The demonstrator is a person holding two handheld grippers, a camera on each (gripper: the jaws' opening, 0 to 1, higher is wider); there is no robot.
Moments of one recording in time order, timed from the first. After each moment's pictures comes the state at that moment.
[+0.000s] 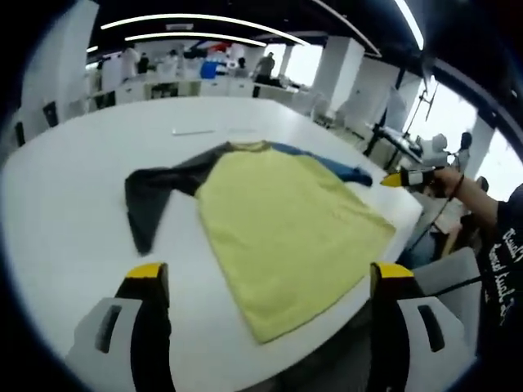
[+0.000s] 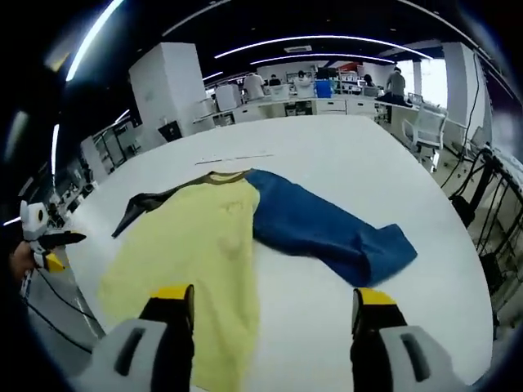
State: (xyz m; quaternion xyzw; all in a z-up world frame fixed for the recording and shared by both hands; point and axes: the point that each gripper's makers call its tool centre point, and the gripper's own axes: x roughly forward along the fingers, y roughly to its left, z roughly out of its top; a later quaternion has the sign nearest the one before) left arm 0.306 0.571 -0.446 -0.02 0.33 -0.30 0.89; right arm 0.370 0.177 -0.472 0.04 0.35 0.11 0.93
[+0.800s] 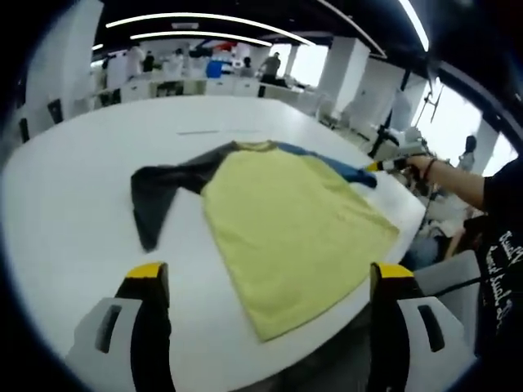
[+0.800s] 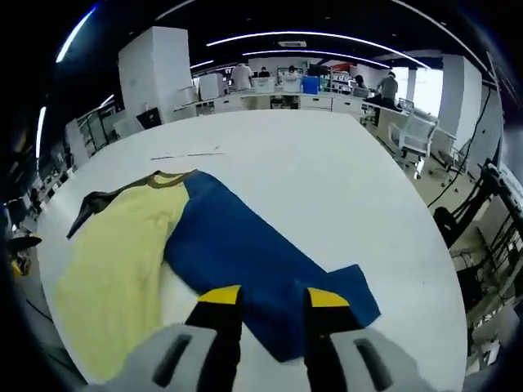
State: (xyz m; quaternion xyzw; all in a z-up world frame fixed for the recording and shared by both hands) left arm 0.306 0.577 -0.446 -0.02 0.34 -0.28 0.90; right arm 0.450 0.114 -0.507 0.01 0.37 0.06 0.93
